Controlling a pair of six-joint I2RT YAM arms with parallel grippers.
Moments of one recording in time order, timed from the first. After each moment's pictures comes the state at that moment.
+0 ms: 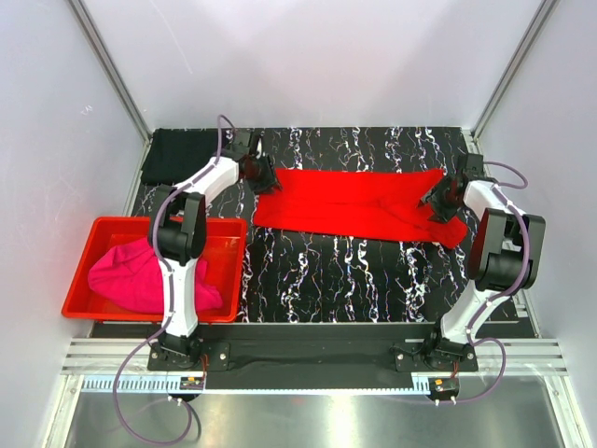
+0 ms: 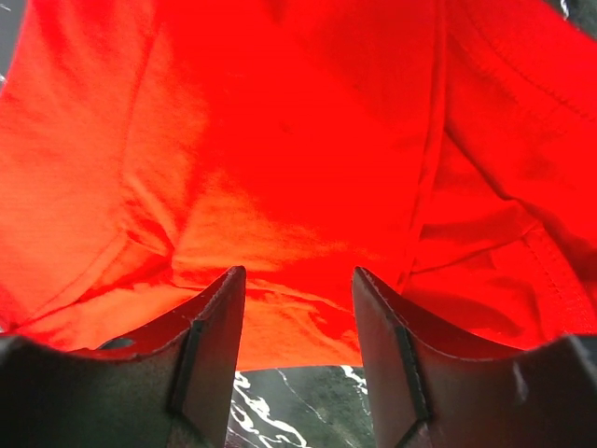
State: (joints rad) left arm -0.29 2.15 1.69 -0.52 0.25 -0.58; right arm -0.20 1.80 1.23 -0.51 -0.17 0.63
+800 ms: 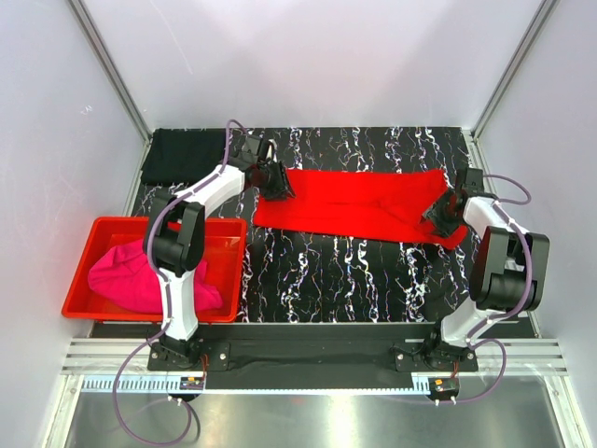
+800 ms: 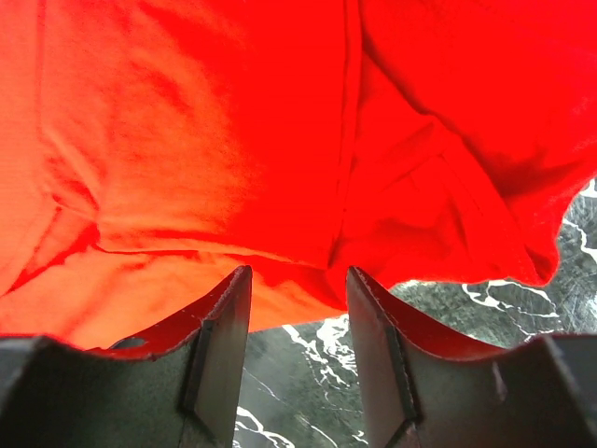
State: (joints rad) left arm -0.37 2.02 1.55 -0.45 0.31 -0.60; right arm -0.20 1.65 1.04 -0.48 -0.09 0.62
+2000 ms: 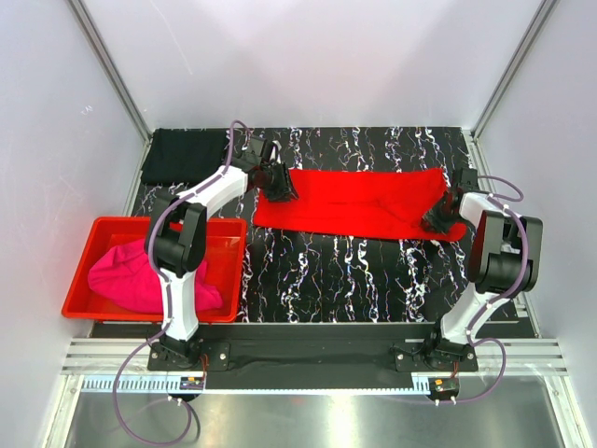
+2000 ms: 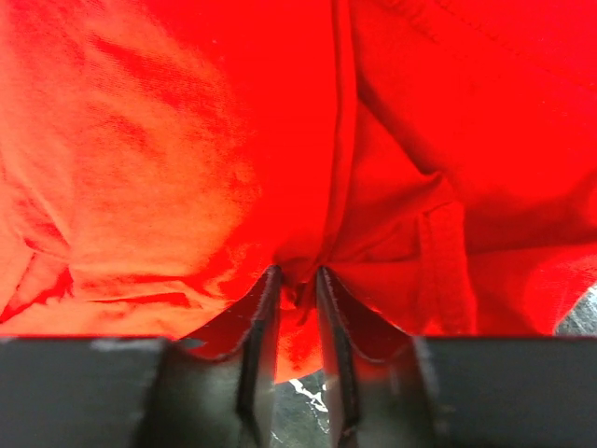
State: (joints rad) left arm -0.39 2.02 1.56 -0.45 0.31 -0.60; right arm -0.20 1.78 1.07 -0.42 -0.10 0.62
